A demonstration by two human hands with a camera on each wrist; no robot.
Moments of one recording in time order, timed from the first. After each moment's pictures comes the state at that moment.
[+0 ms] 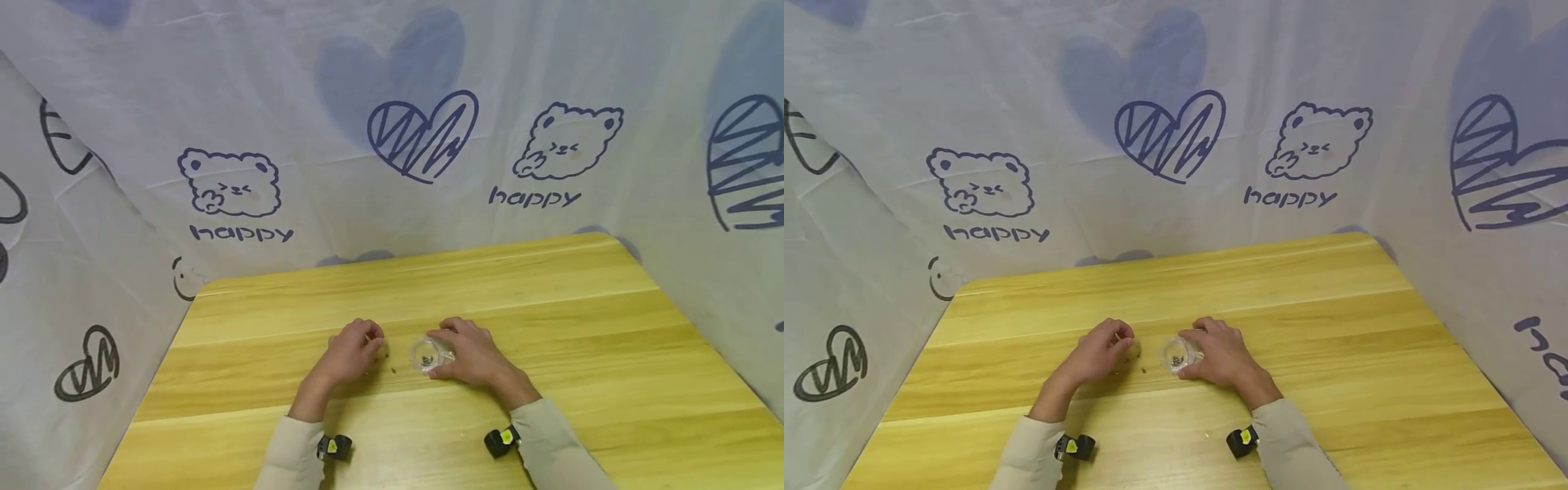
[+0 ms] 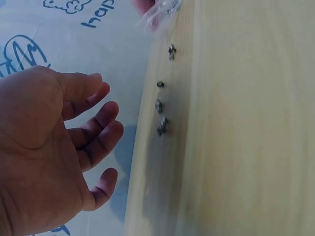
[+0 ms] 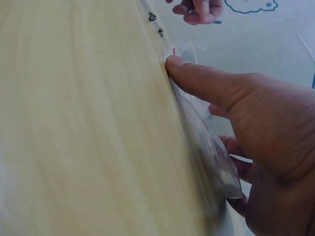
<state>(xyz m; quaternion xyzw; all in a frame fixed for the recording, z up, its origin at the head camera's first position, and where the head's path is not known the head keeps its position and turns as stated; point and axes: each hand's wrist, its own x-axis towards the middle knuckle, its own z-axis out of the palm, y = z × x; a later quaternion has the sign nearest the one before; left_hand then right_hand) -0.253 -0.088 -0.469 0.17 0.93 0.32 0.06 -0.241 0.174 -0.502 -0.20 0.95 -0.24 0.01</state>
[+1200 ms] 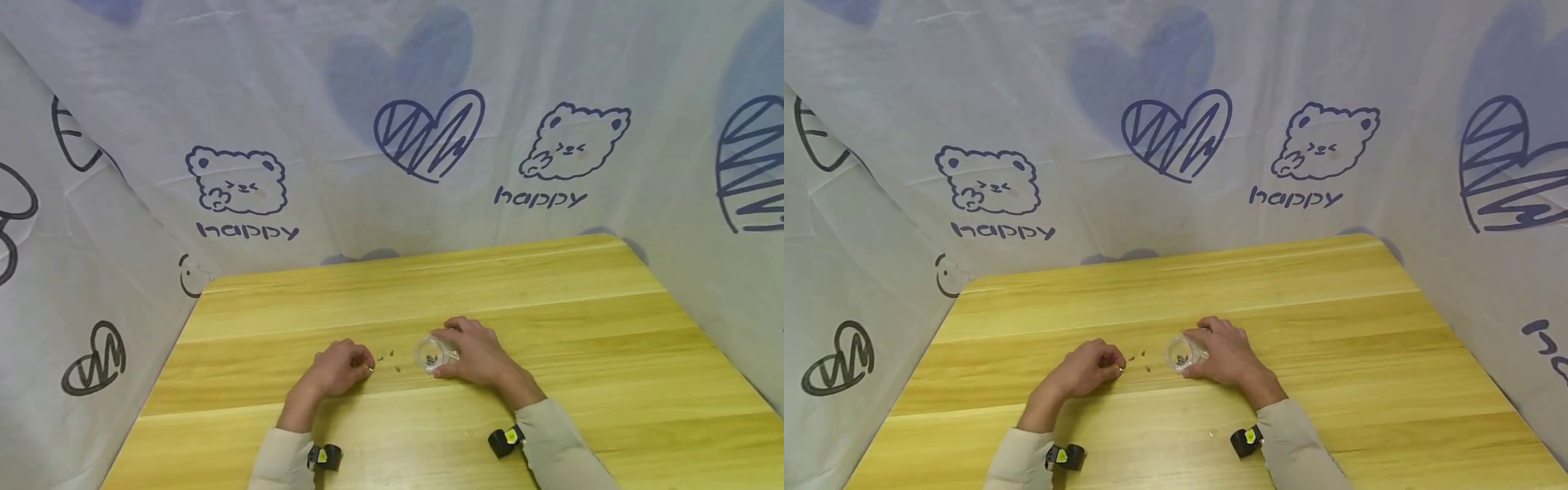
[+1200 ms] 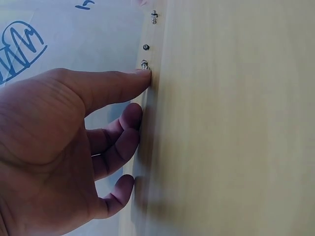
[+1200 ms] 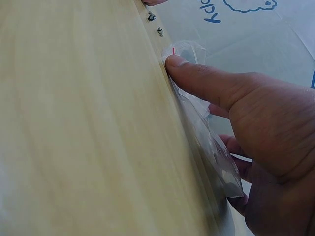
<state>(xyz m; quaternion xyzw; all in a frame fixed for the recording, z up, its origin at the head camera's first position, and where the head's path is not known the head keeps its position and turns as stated) -0.236 -0.119 -0.479 0.17 0.95 0.22 0.10 -0.240 0.173 -0.499 -0.20 0.95 -0.25 0.02</state>
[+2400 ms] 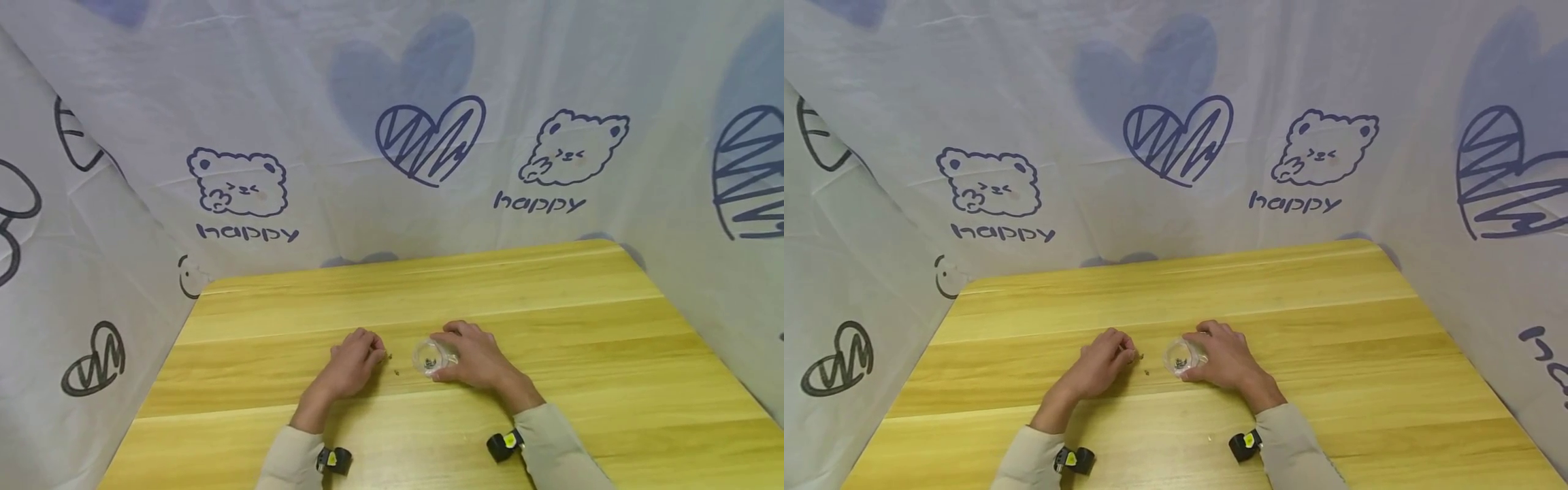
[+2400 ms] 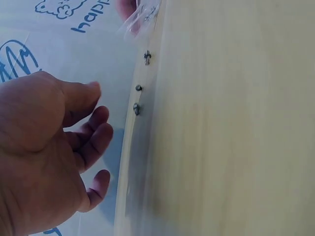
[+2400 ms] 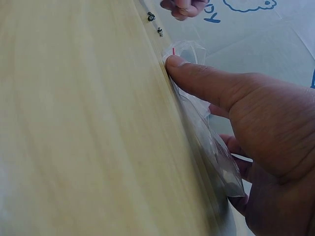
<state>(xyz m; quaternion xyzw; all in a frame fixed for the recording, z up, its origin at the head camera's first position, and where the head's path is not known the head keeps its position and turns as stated) -0.240 -0.095 -0.483 0.20 0.93 0.29 0.04 -0.241 0.173 -0.501 -0.20 0.95 -0.24 0.02</state>
